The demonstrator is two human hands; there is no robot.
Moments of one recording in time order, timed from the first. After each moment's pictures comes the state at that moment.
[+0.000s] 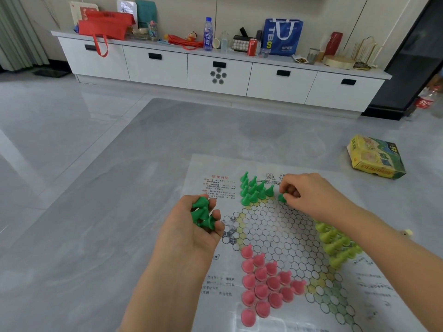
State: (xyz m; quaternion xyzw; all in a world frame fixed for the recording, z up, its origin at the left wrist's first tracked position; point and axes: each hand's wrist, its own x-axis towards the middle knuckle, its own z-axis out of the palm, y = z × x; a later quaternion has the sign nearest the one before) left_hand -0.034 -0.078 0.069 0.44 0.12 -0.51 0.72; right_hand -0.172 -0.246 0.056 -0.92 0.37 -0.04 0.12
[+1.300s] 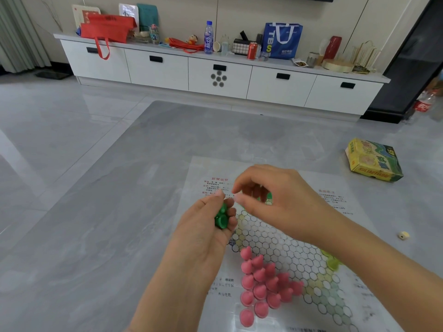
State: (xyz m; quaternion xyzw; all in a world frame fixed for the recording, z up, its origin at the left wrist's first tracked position) left_hand -0.046 -0.084 0.066 0.43 0.01 -0.51 0.74; right_hand -0.144 -0.167 0.106 -0.94 0.17 -0.17 0.23
